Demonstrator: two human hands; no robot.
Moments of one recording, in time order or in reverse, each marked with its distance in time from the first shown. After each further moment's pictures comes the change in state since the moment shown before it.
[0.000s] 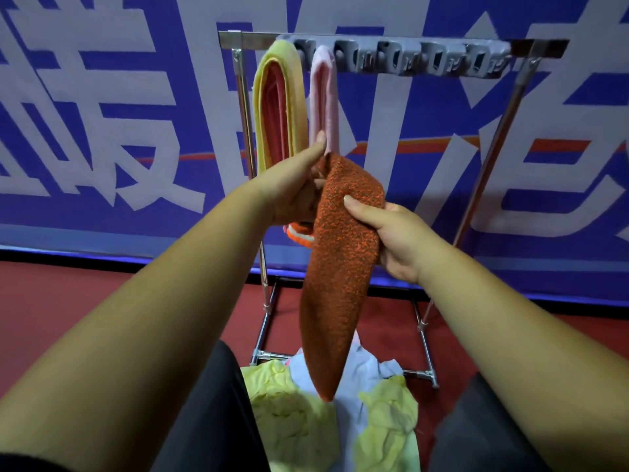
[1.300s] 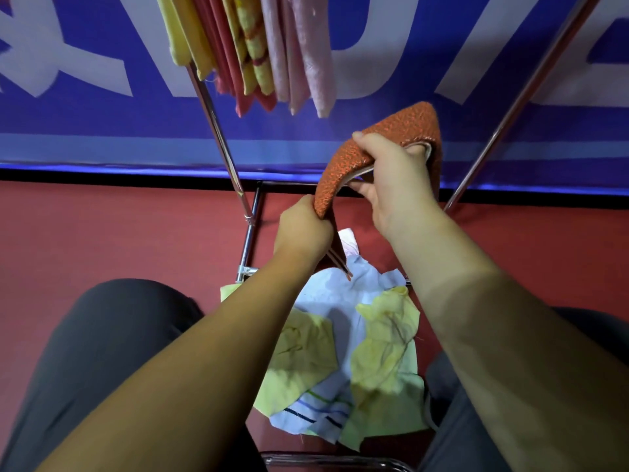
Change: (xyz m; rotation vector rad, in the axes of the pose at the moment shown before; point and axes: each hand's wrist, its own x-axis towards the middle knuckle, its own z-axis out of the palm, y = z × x) left_hand 0.106 -0.290 0.019 0.727 0.587 -0.122; right_hand 0.117 0.148 -0.082 0.153 0.611 0.012
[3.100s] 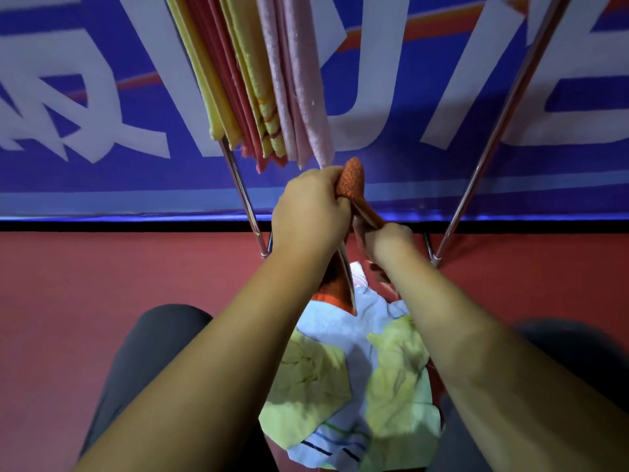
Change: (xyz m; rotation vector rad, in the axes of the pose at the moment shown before) left_hand -0.052 0.104 -0.094 0.185 0.297 0.465; right_hand -0.024 0.003 -0.026 -1.184 0.078 0.185
